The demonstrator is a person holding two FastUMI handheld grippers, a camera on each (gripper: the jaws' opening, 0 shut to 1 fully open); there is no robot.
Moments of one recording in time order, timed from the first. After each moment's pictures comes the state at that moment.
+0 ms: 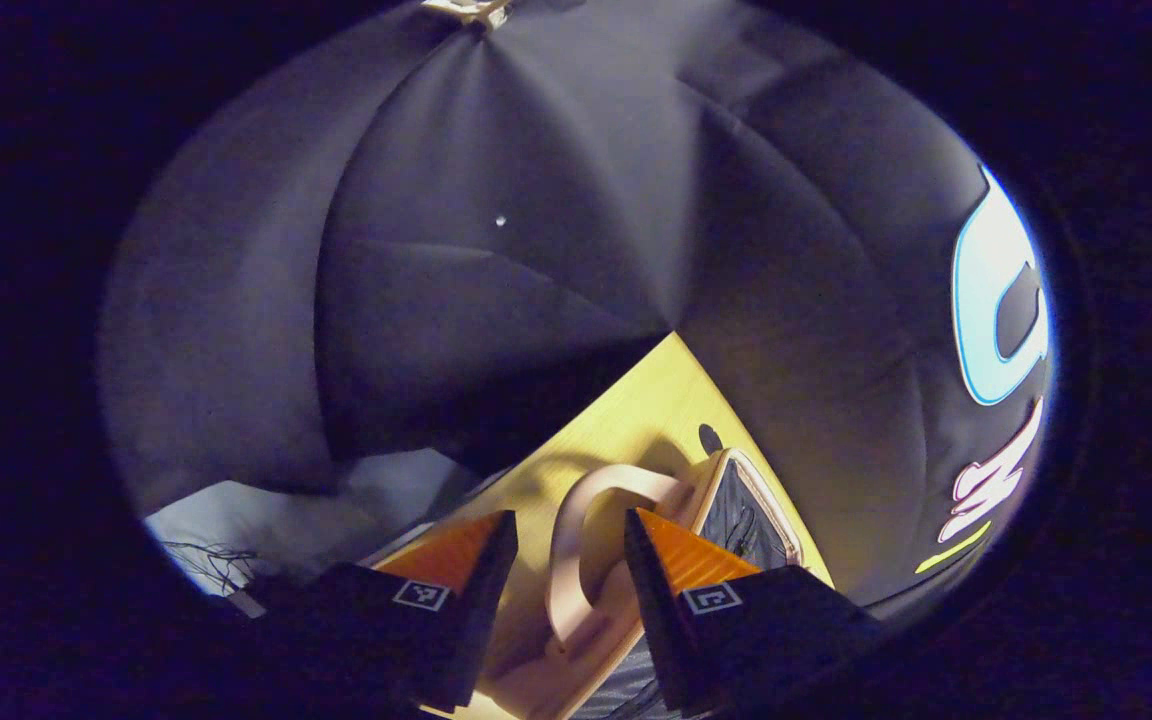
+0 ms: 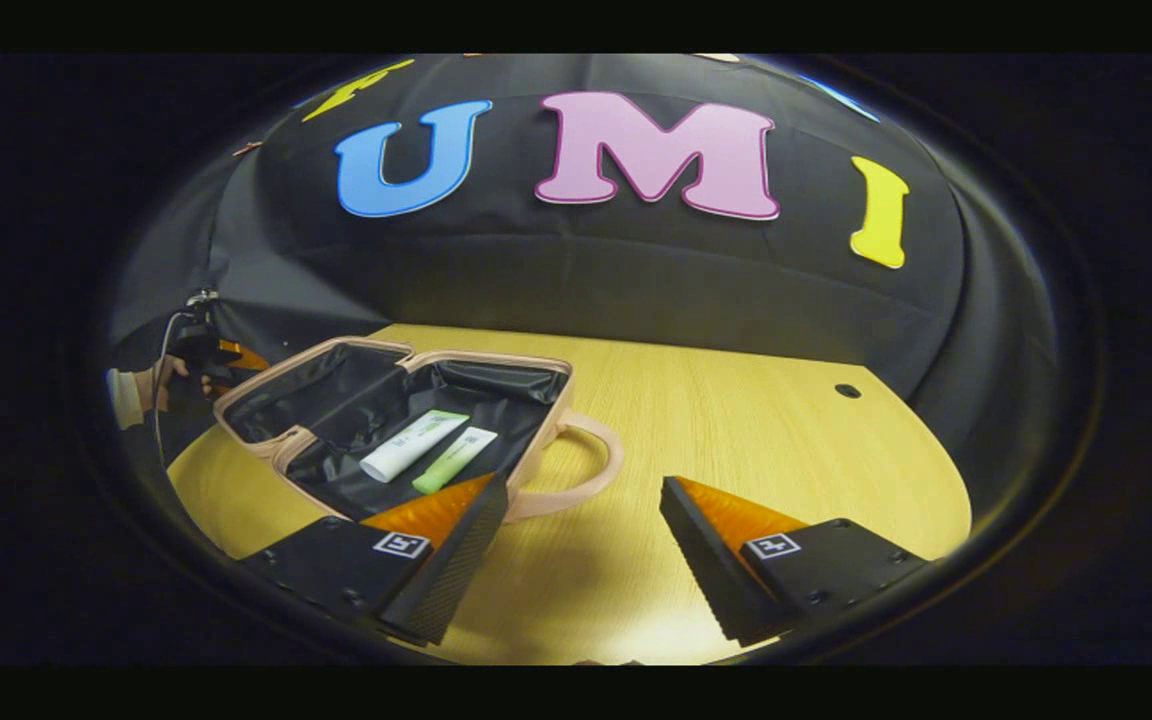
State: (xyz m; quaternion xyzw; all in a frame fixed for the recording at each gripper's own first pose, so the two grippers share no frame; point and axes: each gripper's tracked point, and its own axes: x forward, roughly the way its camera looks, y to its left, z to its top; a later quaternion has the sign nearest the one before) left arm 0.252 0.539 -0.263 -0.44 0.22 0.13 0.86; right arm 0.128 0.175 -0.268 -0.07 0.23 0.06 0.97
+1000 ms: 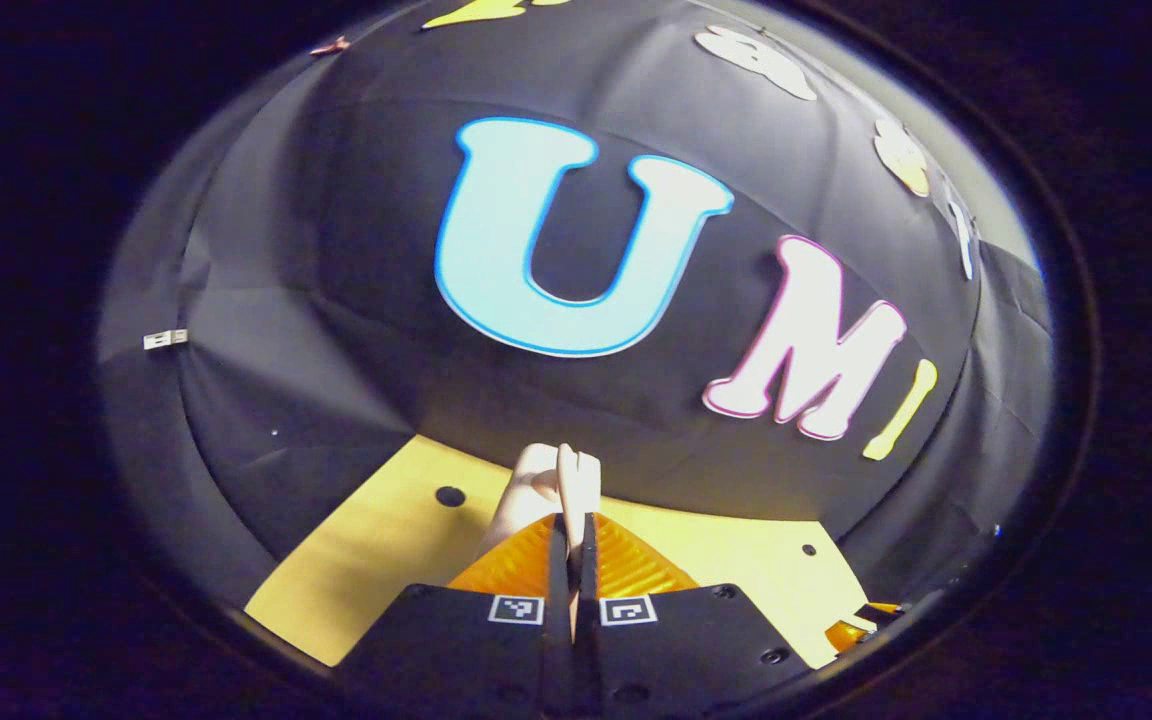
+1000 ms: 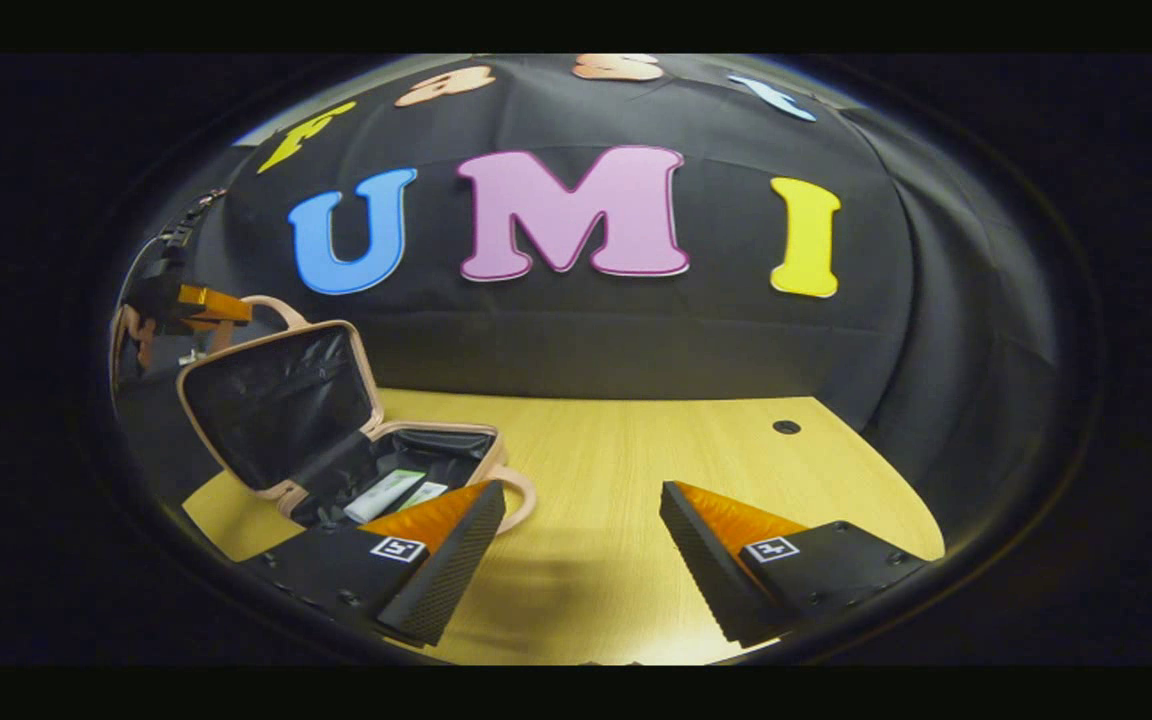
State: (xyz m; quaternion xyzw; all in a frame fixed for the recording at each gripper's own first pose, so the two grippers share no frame) left arm 0.203 0.230 0.042 -0.15 0.08 0.00 0.99; right arm 0.136 0.076 -0.182 -0.02 0.18 0.03 0.98
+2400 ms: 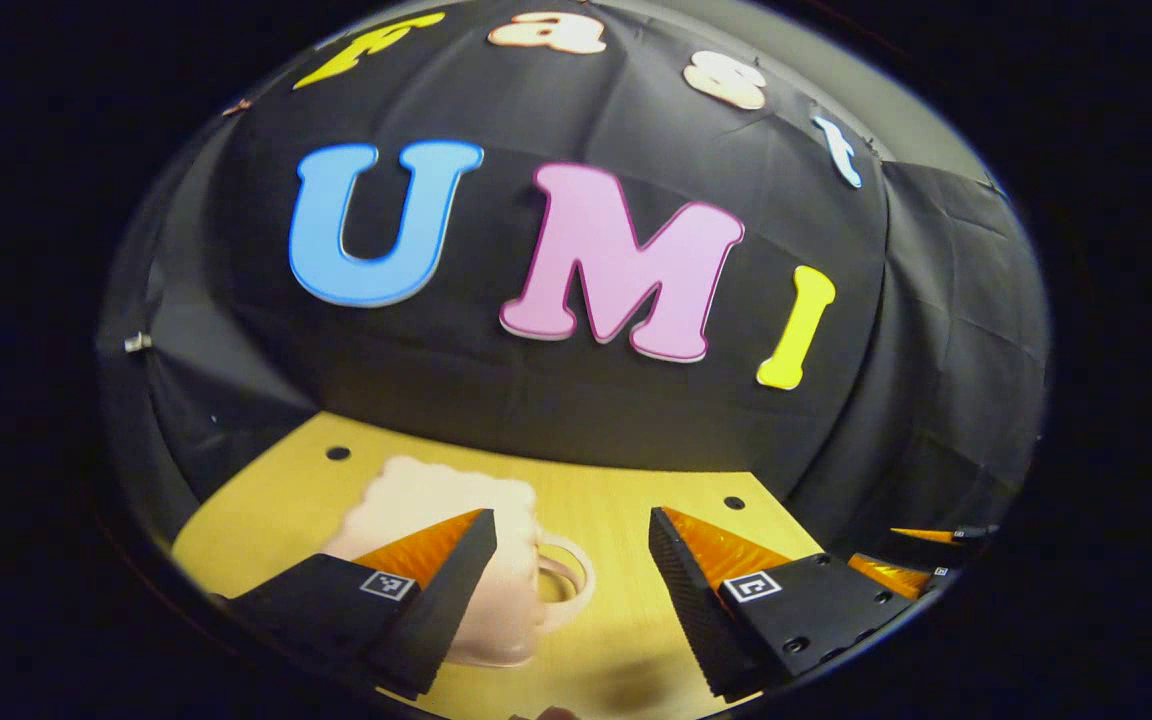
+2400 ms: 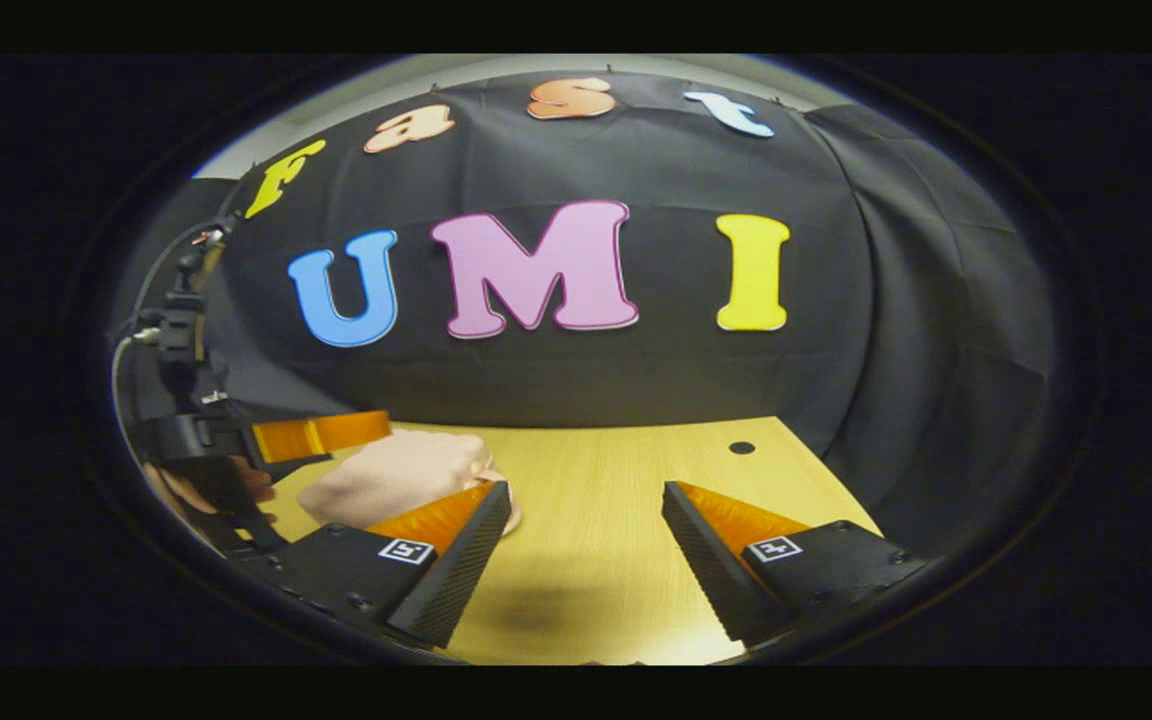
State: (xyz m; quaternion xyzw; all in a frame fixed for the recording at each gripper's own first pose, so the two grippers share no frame) left arm 0.126 0.038 0.022 -0.05 0.03 0.00 1.00; right arm 0.057 0.042 -0.069 0.00 0.13 0.03 0.99
